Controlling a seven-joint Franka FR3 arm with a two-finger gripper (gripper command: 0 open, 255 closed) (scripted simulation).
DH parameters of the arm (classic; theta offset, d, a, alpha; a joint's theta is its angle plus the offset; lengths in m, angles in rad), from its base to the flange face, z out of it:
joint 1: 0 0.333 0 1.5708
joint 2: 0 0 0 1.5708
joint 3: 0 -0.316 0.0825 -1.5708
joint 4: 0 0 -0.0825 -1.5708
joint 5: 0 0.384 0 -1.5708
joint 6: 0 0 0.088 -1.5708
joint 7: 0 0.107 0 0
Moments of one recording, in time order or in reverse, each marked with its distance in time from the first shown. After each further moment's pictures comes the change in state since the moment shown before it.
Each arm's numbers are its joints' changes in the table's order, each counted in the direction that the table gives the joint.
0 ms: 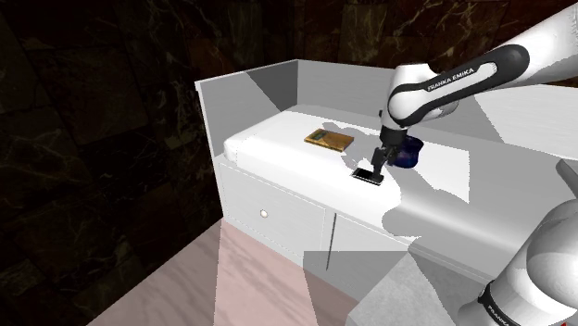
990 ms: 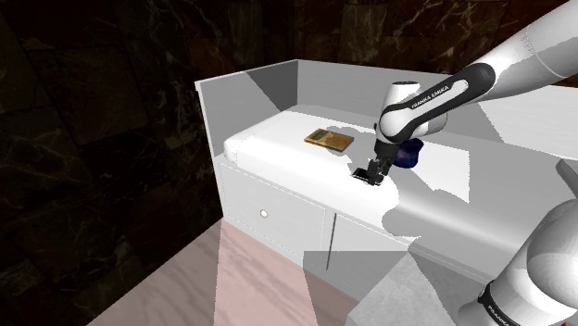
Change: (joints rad) arm 0.006 -0.129 0.020 -0.023 0.032 -0.162 -0.042
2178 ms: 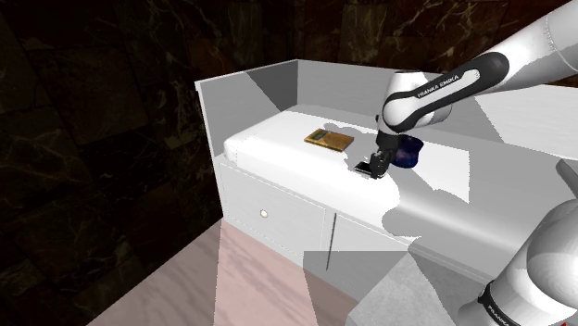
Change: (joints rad) arm -0.002 0.055 -0.005 0.033 -0.013 0.086 0.011
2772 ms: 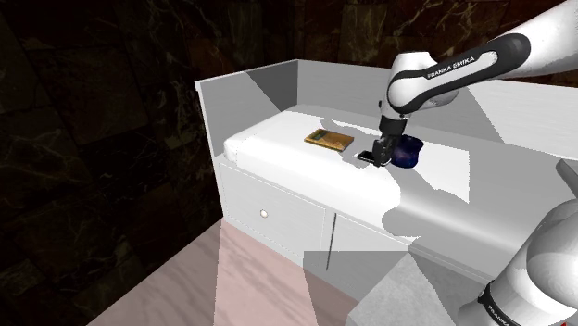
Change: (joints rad) arm -0.002 0.069 -0.008 0.068 -0.011 0.136 0.011
